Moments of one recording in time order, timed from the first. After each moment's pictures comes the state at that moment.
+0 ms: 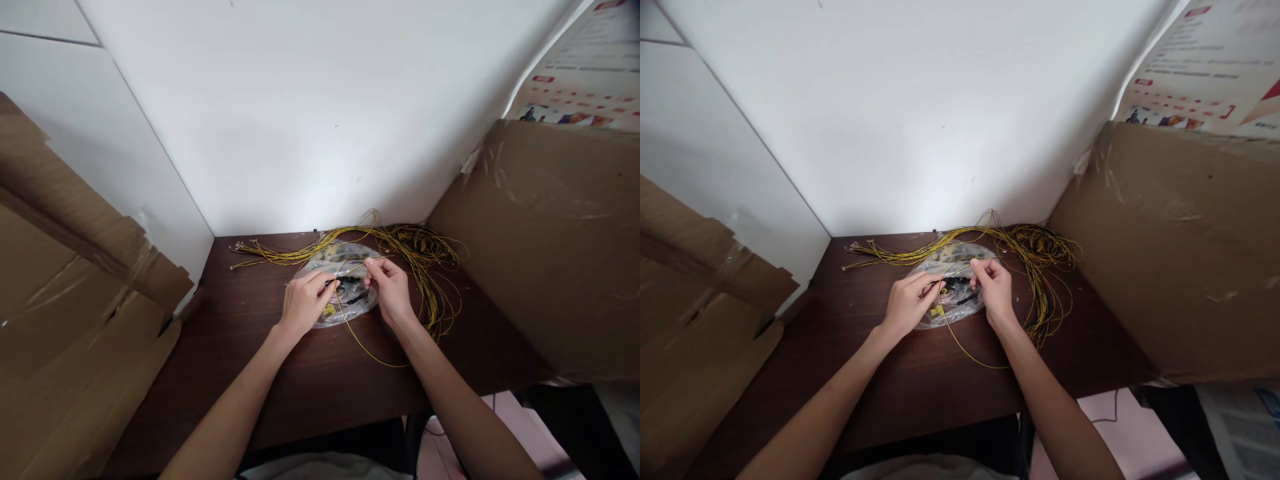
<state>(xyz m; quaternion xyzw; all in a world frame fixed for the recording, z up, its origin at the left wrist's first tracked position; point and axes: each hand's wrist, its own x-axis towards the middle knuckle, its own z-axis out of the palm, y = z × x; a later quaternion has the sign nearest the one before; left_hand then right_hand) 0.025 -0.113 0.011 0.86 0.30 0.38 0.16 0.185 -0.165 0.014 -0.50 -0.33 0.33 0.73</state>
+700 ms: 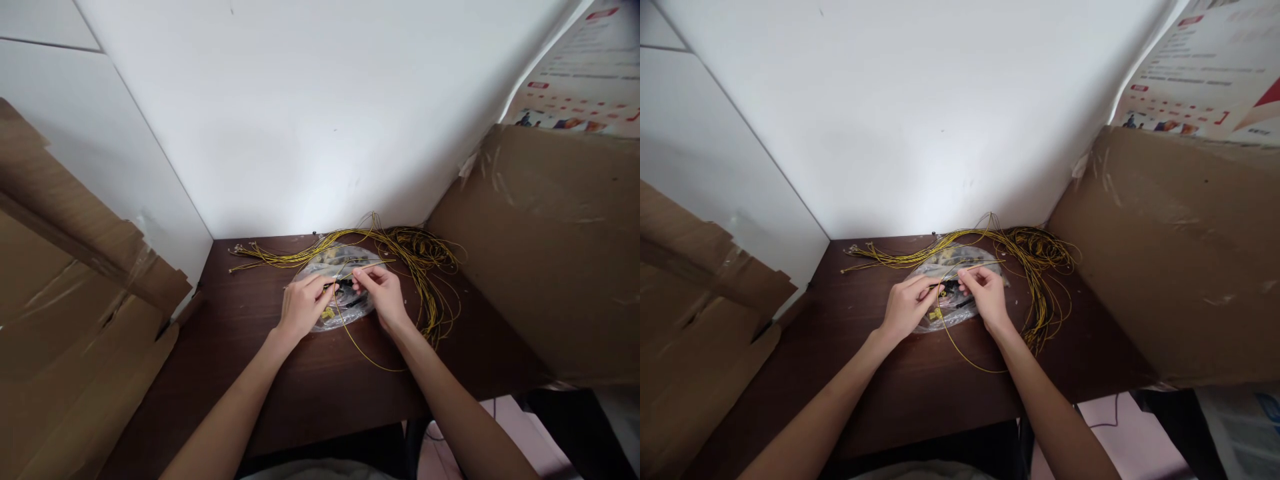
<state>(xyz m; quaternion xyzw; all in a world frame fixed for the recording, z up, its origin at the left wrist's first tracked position) 0.025 -0.111 0.009 0.86 0.29 0.38 0.16 0.180 -0.166 0.015 -0.53 -0.37 0.35 0.68</state>
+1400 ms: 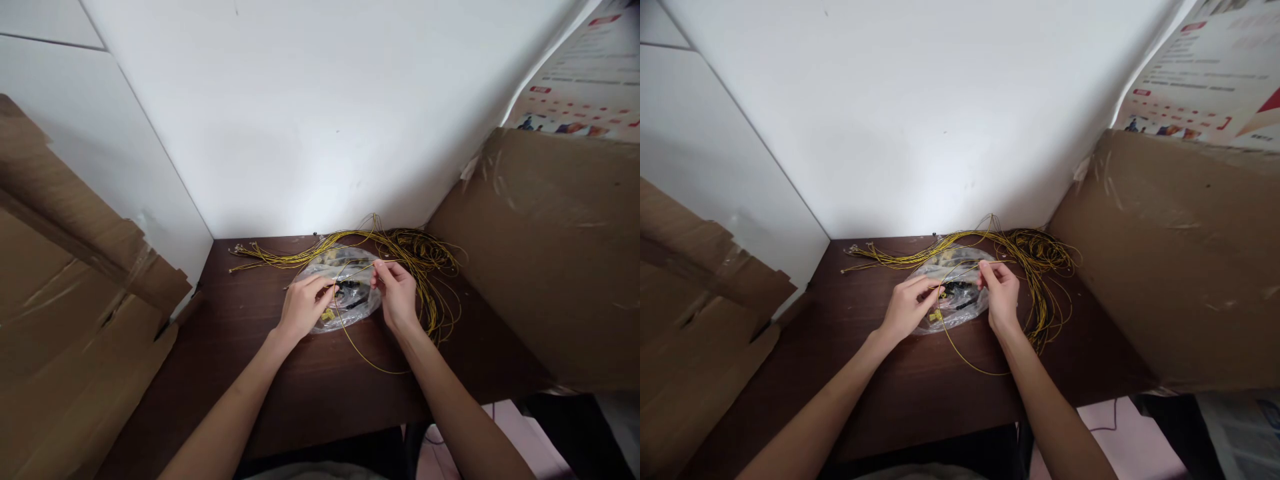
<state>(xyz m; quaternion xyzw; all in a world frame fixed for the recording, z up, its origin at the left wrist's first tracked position) 0.026 -0.107 0.007 0.85 0.27 0.40 0.21 0.189 -0.165 0.019 -0.49 -0.29 0.30 0.77</state>
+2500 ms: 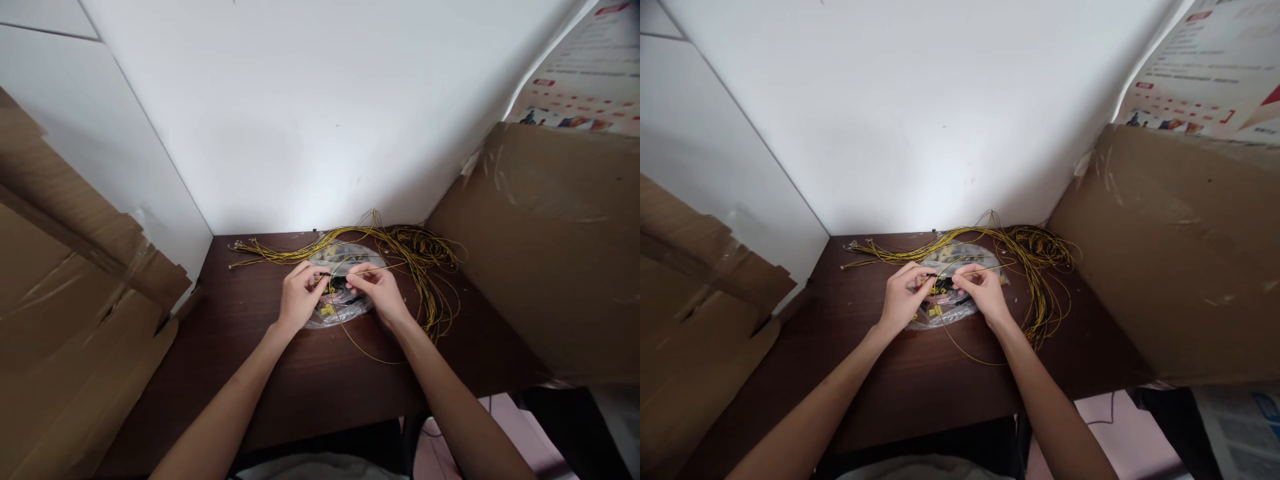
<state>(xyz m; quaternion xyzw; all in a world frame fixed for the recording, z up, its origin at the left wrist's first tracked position) 0.026 -0.103 0.005 0.78 0.30 0.47 0.27 0.184 -0.166 0.015 -0.51 -0.40 0.42 0.63</state>
